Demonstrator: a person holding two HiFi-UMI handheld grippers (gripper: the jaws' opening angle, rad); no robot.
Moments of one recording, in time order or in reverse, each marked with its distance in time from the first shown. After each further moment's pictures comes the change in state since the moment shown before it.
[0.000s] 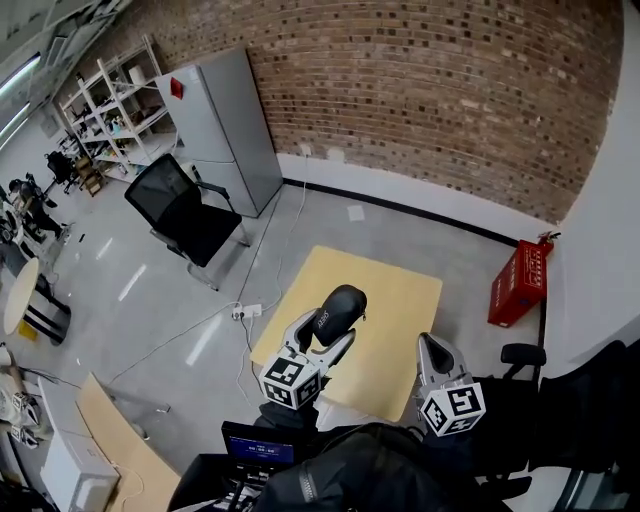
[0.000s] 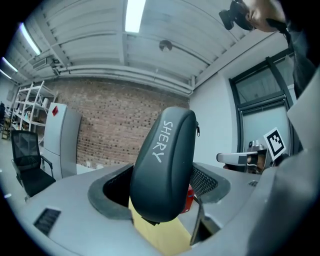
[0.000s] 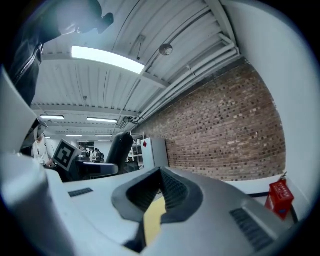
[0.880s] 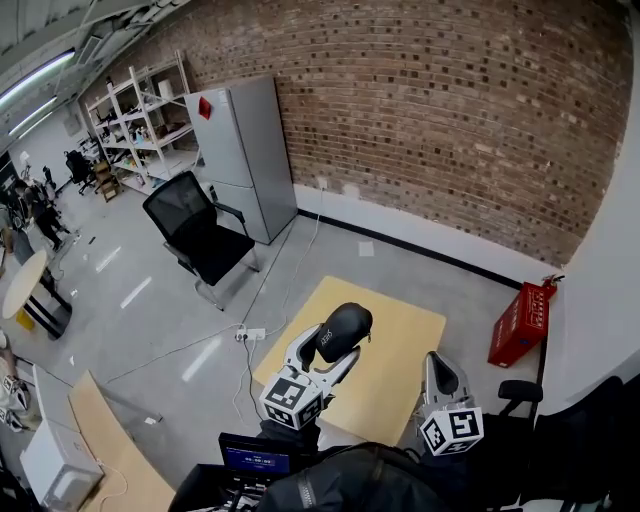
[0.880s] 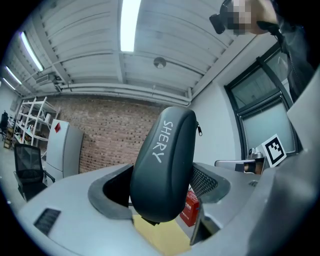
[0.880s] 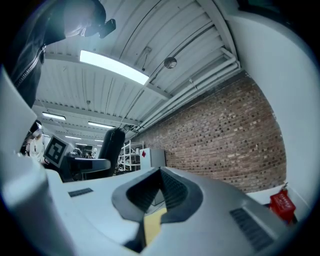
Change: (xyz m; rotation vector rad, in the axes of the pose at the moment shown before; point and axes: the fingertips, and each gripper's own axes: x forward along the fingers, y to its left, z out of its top) left arm -0.029 -0.012 0.059 0.070 -0.167 0.040; right arm -0.006 0.009 0.038 -0.053 -0.133 -0.018
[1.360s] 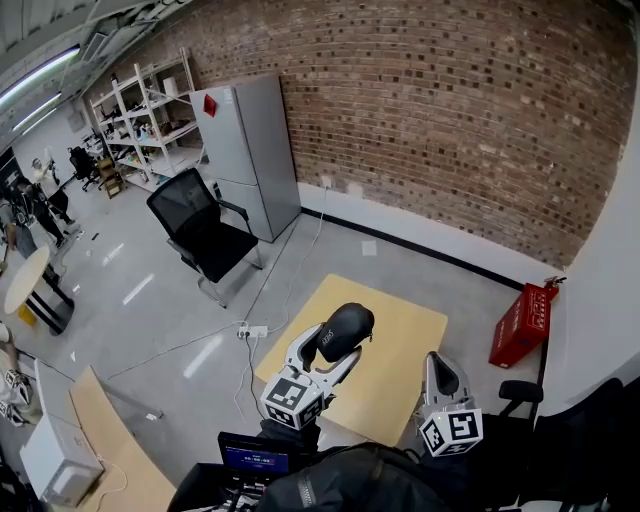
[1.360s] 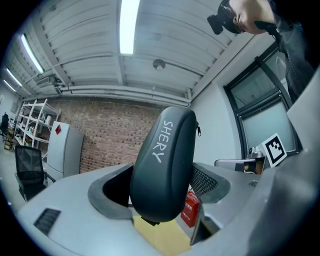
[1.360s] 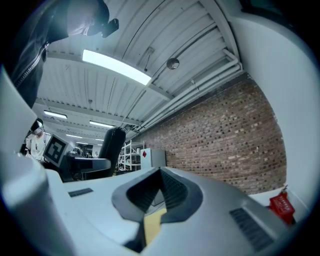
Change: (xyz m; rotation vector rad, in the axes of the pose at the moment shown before) left arm -0.011 -0.002 0.003 0.013 -0.020 0.007; right arm -0.005 0.010 0.004 -0.021 -0.009 0.006
